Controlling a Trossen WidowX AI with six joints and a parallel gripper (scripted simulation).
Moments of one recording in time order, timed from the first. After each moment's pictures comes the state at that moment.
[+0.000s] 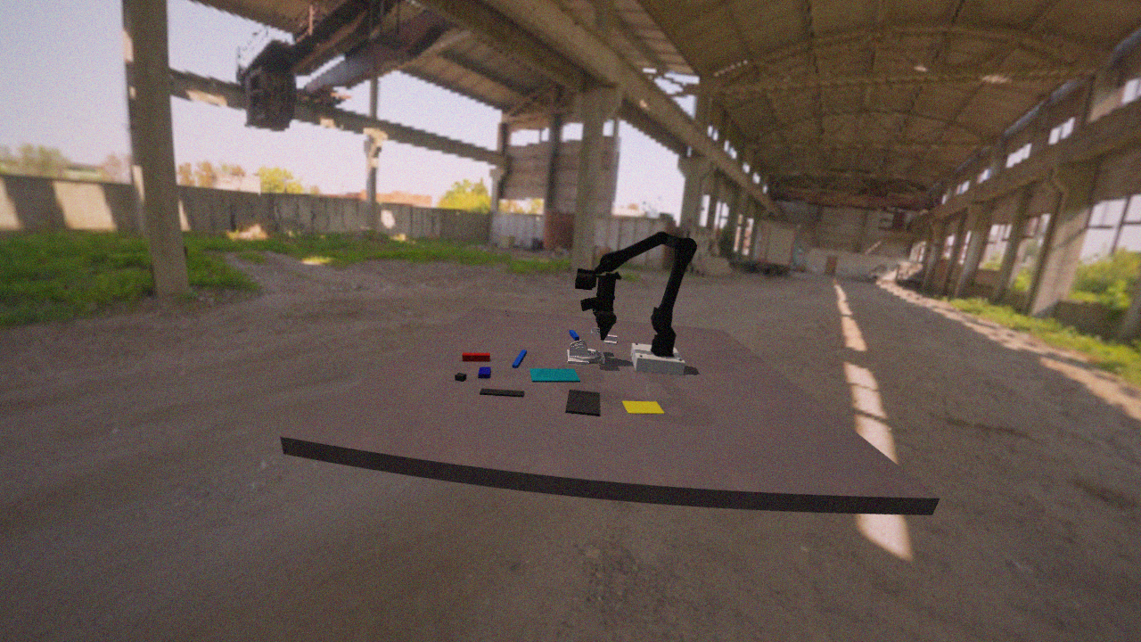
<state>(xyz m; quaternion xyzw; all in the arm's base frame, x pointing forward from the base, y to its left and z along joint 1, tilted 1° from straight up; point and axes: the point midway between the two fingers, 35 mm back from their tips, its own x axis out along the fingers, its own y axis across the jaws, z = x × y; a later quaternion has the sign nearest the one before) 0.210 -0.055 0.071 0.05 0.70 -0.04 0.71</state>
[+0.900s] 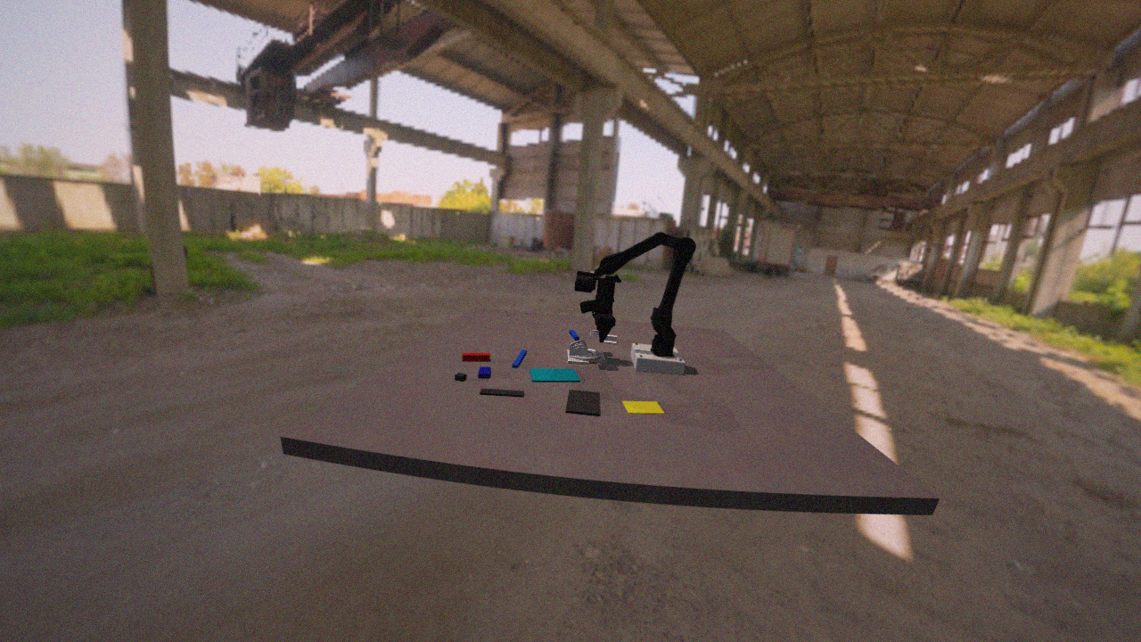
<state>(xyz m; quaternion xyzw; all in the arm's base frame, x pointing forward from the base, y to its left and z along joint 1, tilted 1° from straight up) 0.212 -0.056 0.062 0.05 0.70 -0.04 0.71</state>
